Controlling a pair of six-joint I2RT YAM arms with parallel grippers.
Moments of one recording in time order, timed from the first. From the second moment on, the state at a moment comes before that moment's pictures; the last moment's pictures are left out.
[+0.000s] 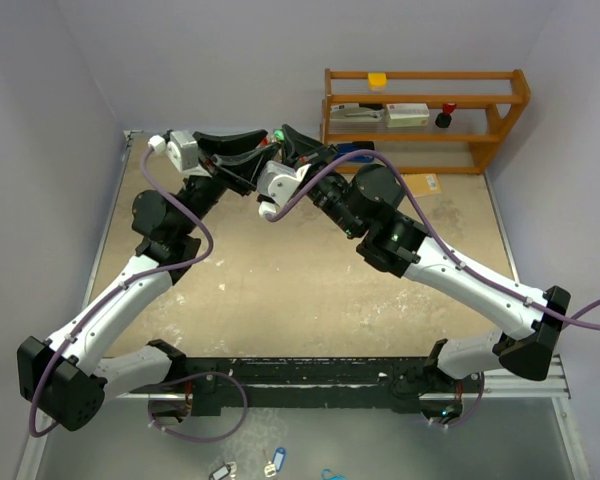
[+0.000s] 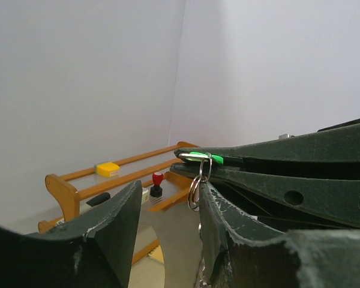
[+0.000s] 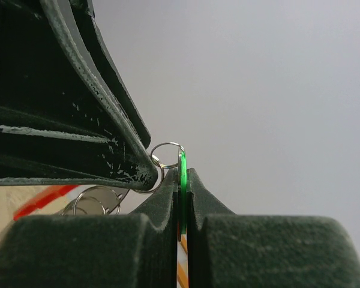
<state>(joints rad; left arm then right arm) -0.51 1.10 0.96 0.76 0.30 -0.36 1.00 1.37 1.43 0.20 0.19 -1.12</state>
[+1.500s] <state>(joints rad) -0.51 1.12 0.91 0.97 0.21 -0.42 1.01 1.32 1.37 0.21 0.19 -1.11</state>
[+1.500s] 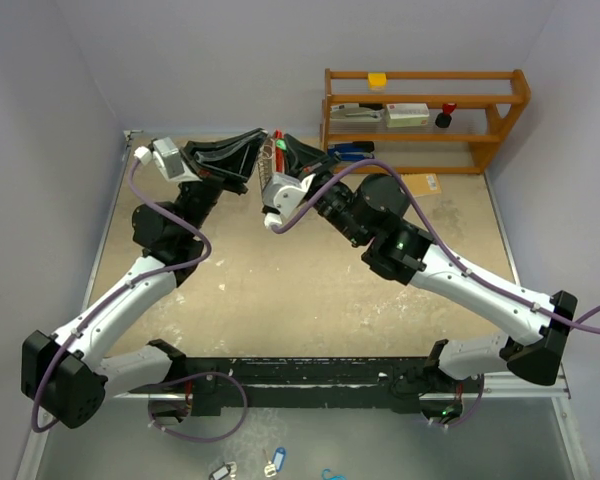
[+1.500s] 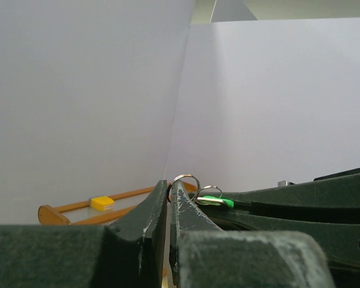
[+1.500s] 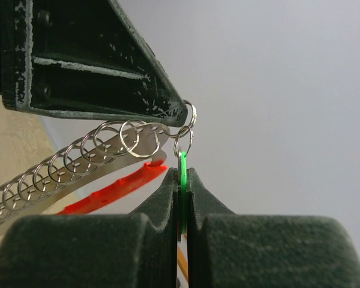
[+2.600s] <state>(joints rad) -0.51 1.19 0.87 1.24 0.17 -0.70 1.02 1.35 1.36 0.22 0.14 -1.08</state>
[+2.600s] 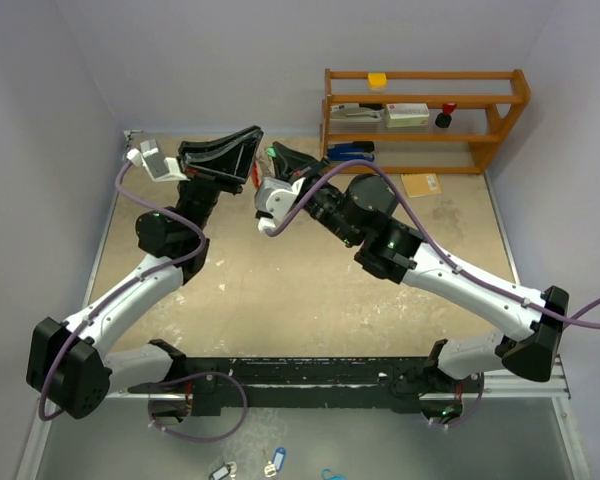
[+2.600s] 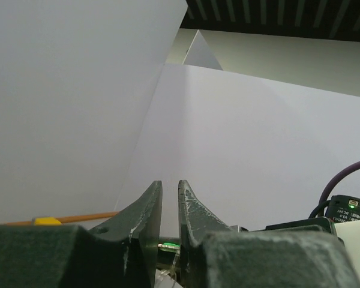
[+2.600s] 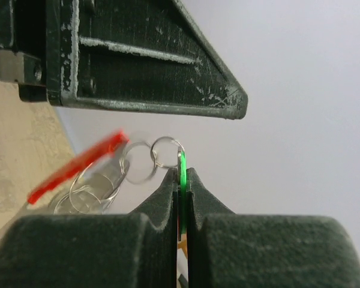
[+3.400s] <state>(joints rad) -0.51 1.01 0.81 0.87 0.02 -0.38 1.02 1.28 1.36 0.21 0.17 -1.12</state>
